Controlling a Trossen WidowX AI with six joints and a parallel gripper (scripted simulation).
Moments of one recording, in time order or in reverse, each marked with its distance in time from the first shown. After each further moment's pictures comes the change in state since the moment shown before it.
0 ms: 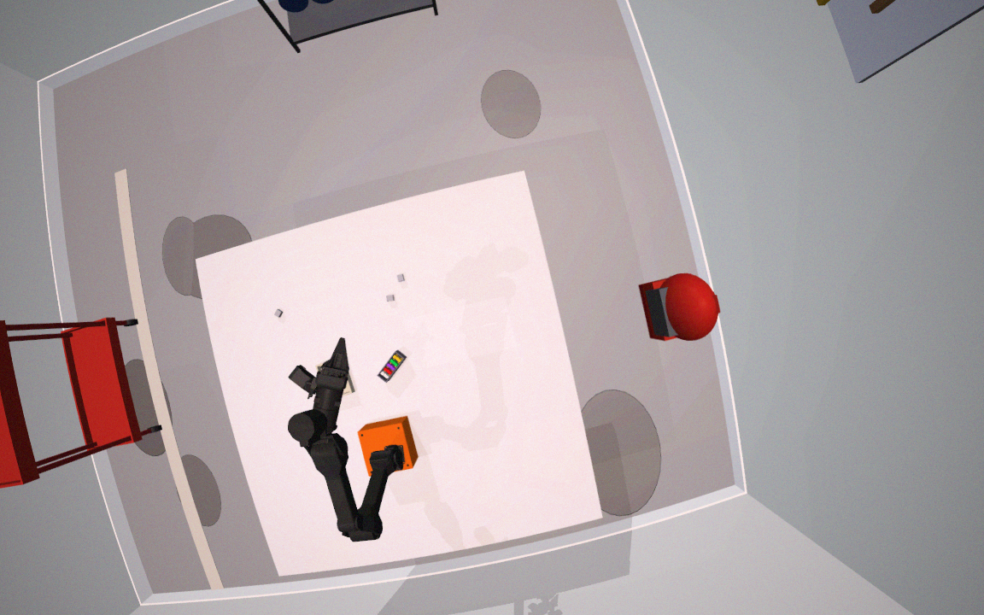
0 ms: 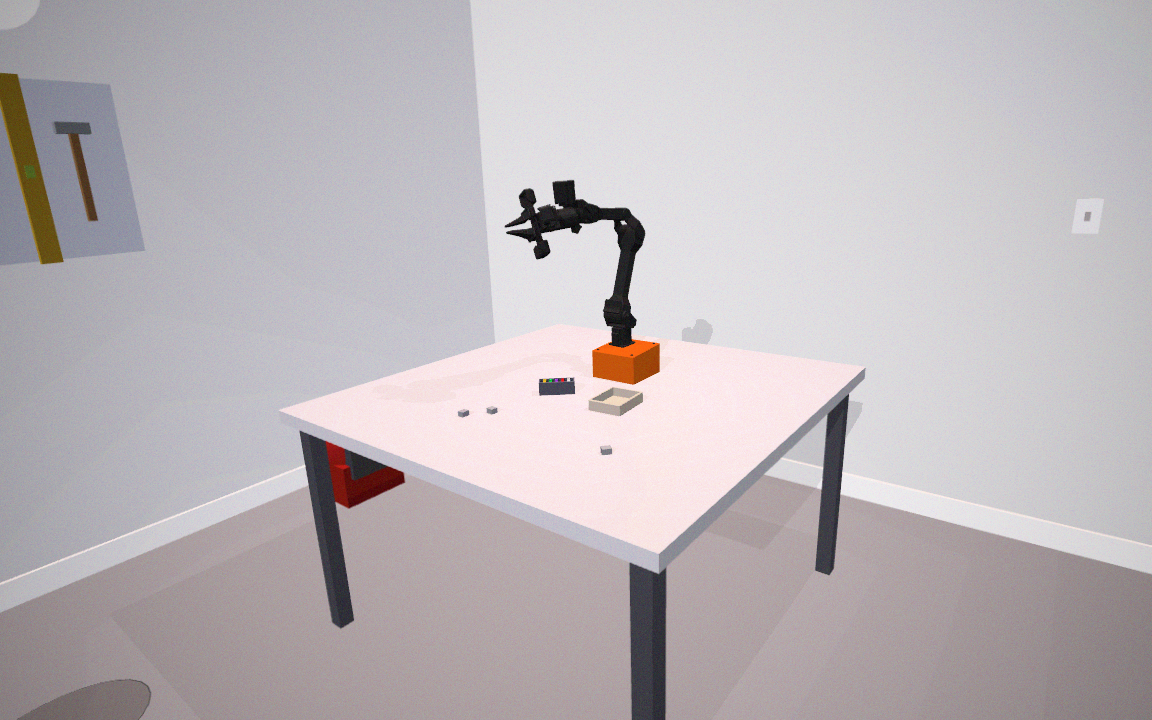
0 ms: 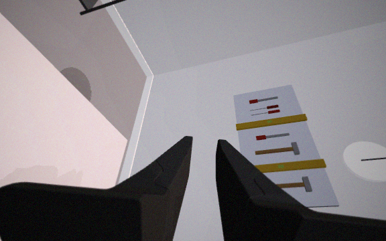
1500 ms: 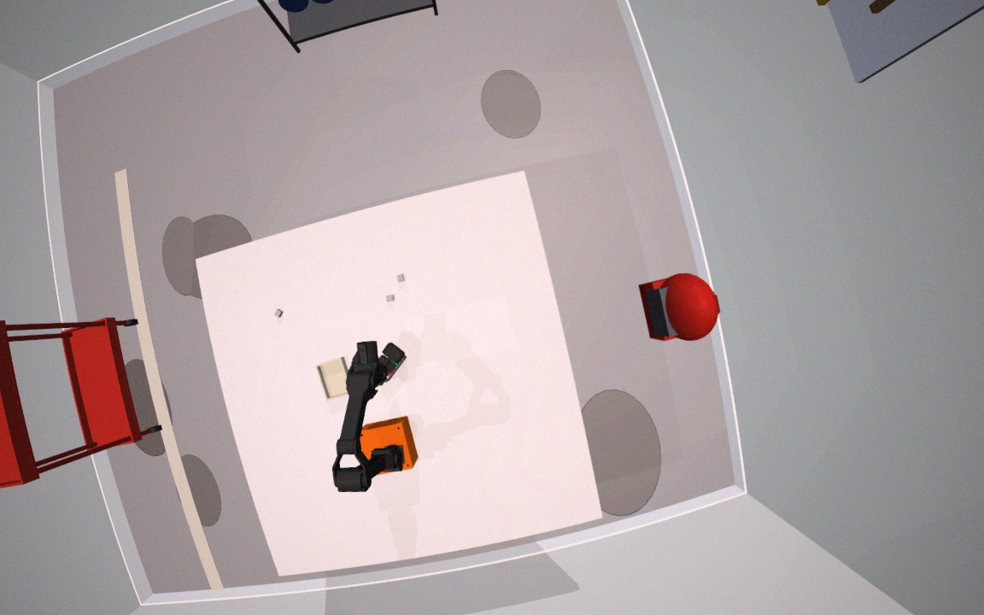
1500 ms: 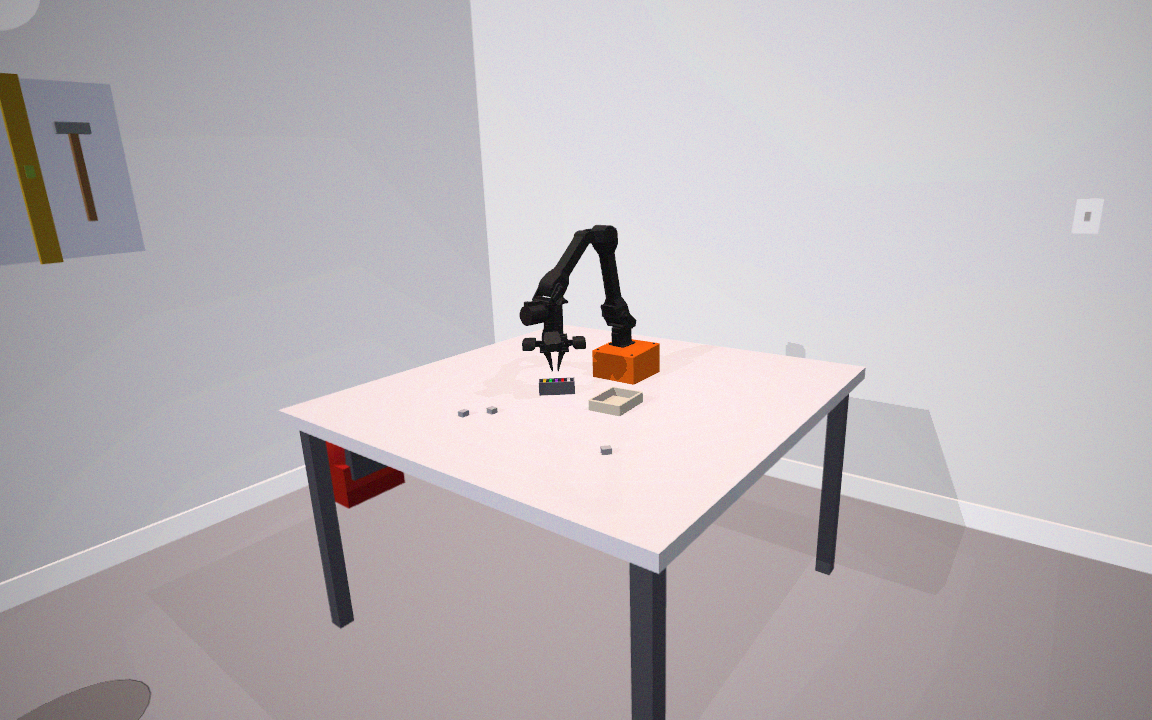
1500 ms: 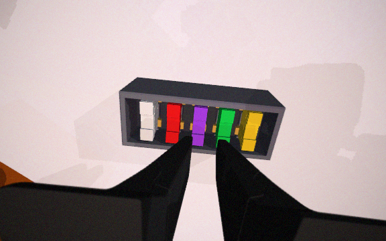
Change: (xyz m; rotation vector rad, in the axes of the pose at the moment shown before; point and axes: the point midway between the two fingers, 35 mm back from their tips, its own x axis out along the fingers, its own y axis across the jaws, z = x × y) arm -0.054 0.379 -0.145 0.073 0.539 1.346
